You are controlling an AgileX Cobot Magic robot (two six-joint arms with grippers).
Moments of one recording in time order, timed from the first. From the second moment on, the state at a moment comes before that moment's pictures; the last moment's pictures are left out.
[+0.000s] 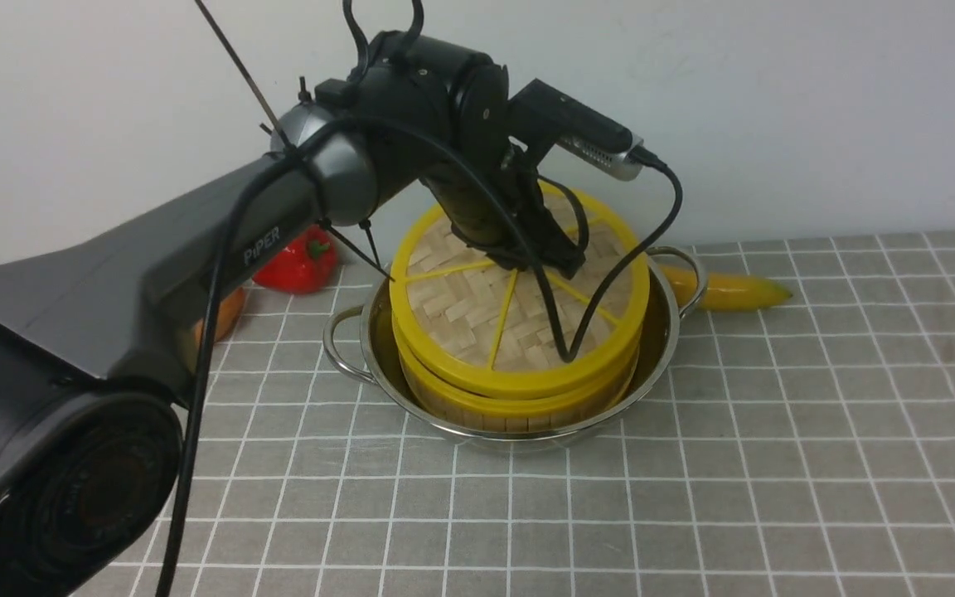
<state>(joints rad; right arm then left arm) 0.36 1.39 -2.30 0.00 1.23 0.07 -0.52 2.19 -2.00 0.09 0.95 0.18</state>
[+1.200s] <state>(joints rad) 0.36 1.39 -2.30 0.00 1.23 0.07 -0.52 2.22 -2.01 0.12 0.97 0.16</state>
